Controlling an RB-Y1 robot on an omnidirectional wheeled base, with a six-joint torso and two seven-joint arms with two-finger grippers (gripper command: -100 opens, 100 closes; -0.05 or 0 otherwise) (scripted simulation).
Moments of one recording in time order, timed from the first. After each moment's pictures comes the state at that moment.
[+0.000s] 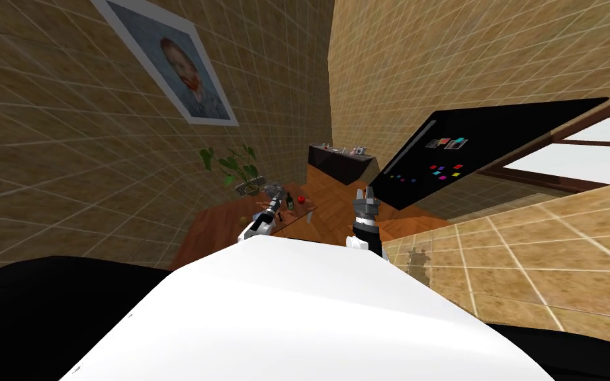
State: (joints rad) left arm 0.28 0.31 -0.14 -1.68 0.21 -0.20 -0.04; right arm 0.50 -0.03 0.03 -2.22 0.04 -0.46 -0.14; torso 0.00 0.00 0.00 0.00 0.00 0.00
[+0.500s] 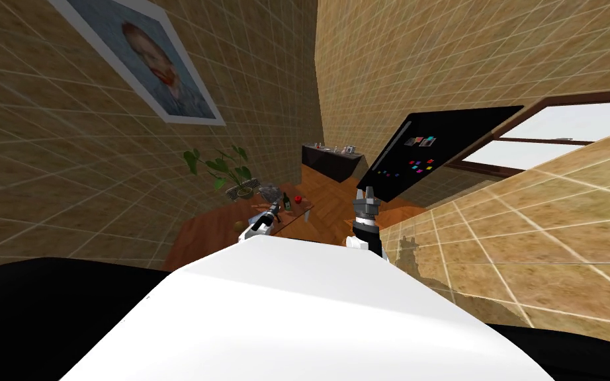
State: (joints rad) left arm 0.24 0.35 -0.17 -1.52 0.28 -0.13 -0.05; right arm 0.50 -0.03 0.03 -2.22 0.04 -0.46 -0.14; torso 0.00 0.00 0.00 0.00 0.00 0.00
